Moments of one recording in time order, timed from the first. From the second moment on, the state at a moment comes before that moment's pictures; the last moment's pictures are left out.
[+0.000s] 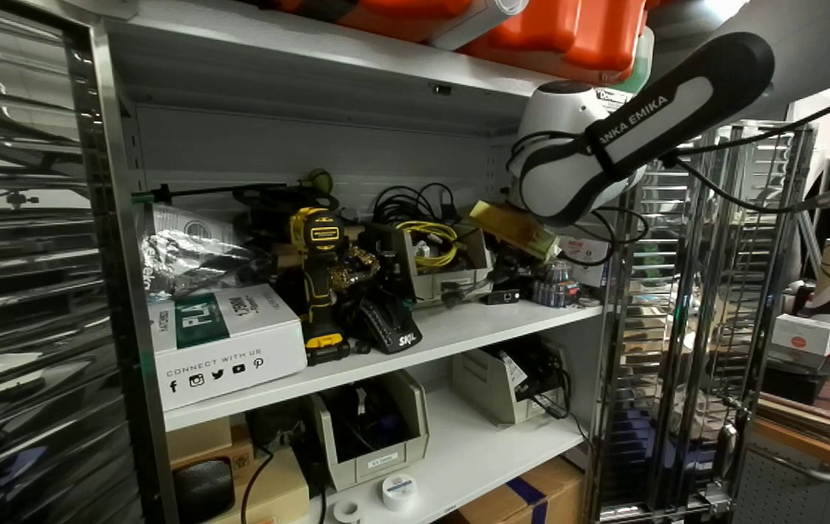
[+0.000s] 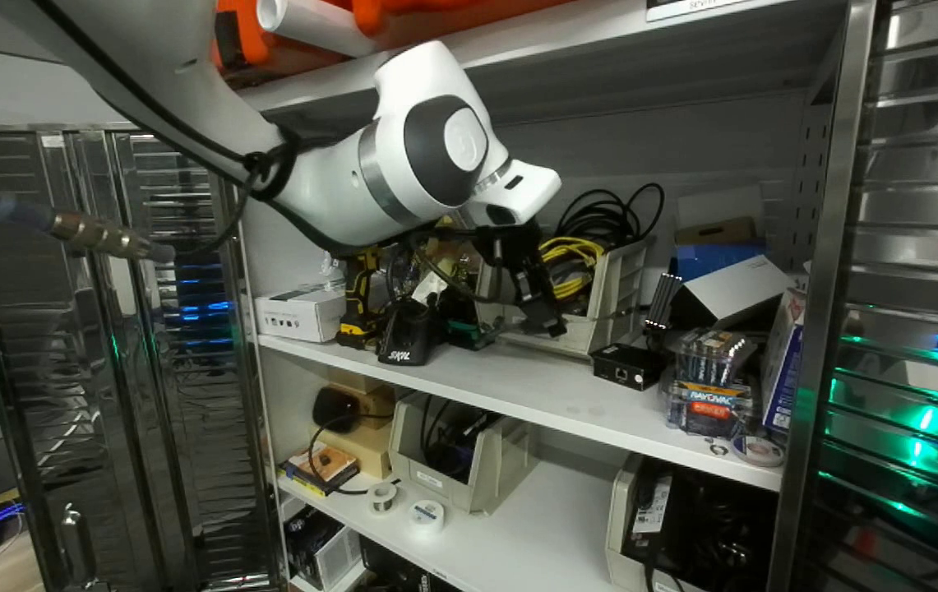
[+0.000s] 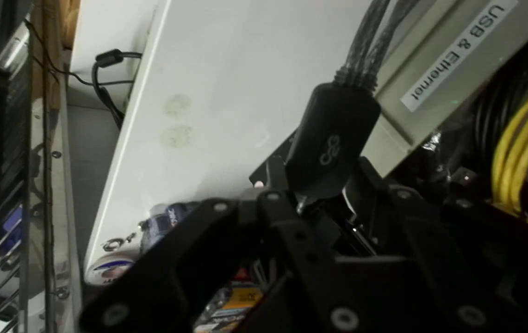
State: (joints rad) arm 0.08 0.18 -0.12 -1.85 -0.36 2.58 1.31
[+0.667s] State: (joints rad) arm 0.12 0.06 -0.15 -1.92 -1.12 2.72 1.92
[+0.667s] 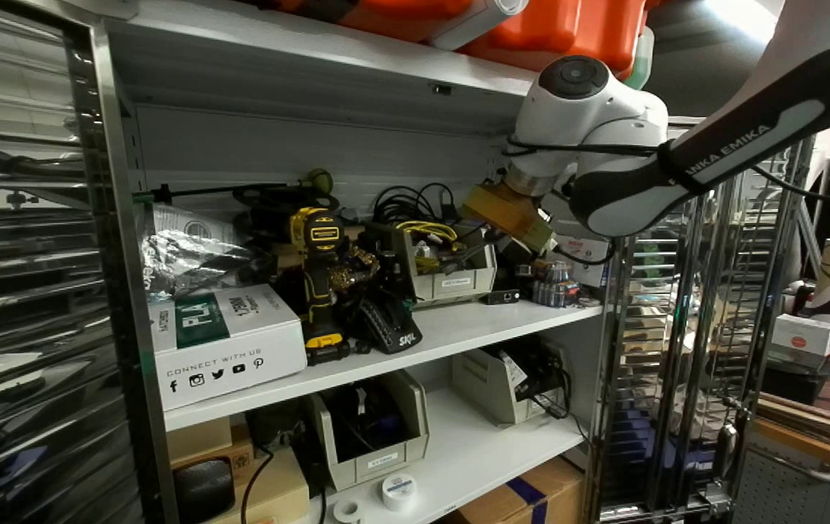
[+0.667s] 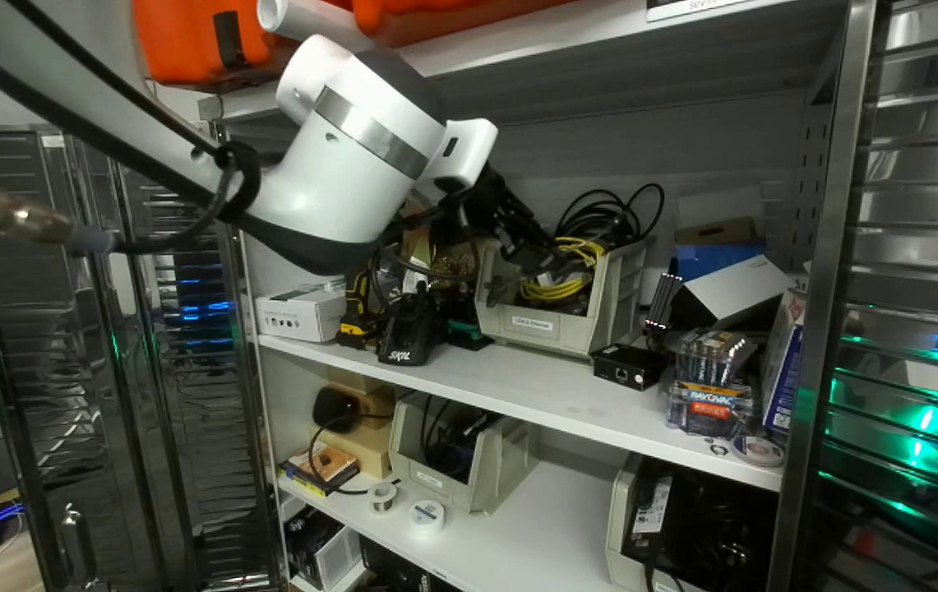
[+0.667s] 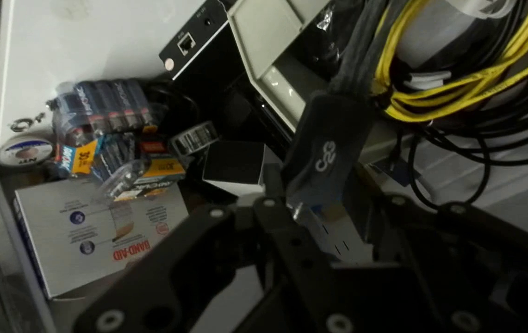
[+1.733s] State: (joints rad) arm 0.20 0.25 -0.10 -1.70 -1.73 2.49 2.33
